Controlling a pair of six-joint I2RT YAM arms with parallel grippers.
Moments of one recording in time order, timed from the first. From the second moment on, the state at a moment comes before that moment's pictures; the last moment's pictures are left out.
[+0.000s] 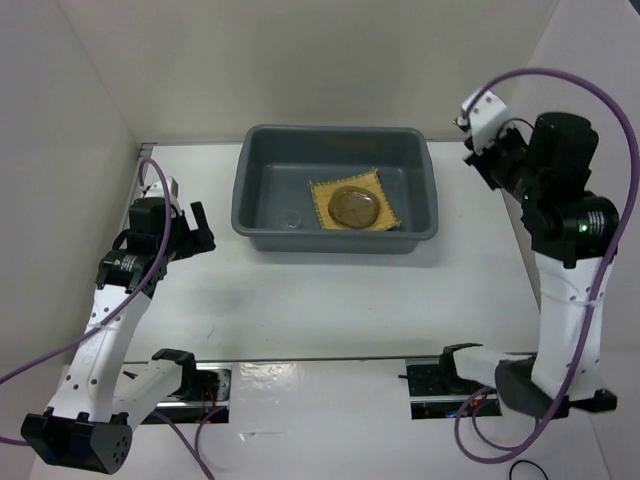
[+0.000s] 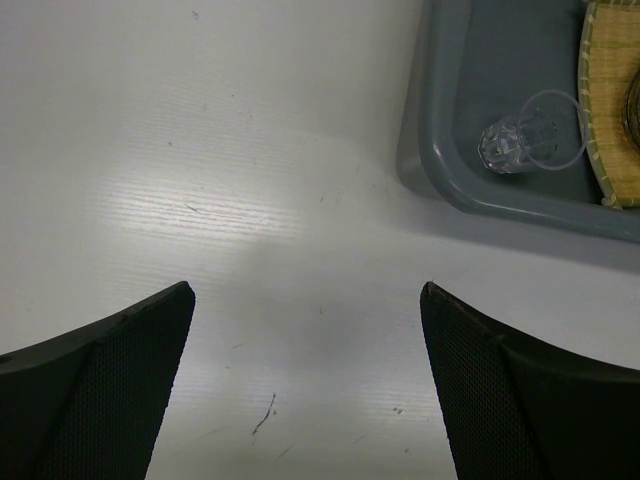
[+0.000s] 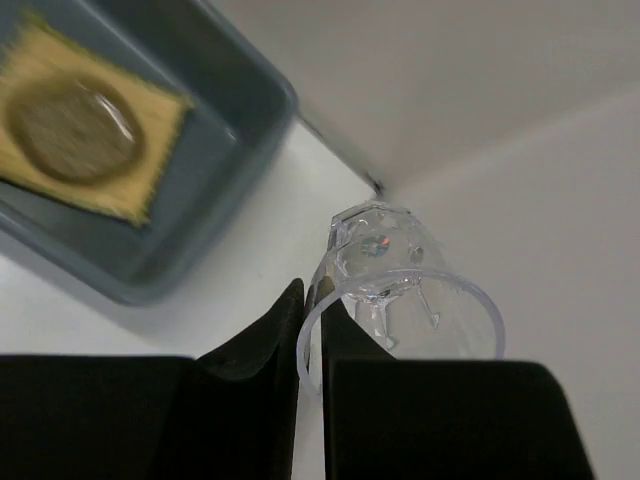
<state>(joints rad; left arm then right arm) -0.10 0.90 1.00 -0.75 -0.13 -0.32 0.01 1.18 1.87 -1.07 -0.09 -0.73</state>
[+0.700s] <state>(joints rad) -0.10 0.94 1.00 -0.75 -0.13 -0.32 0.65 2.54 3.02 -1.26 0.04 -0.56</state>
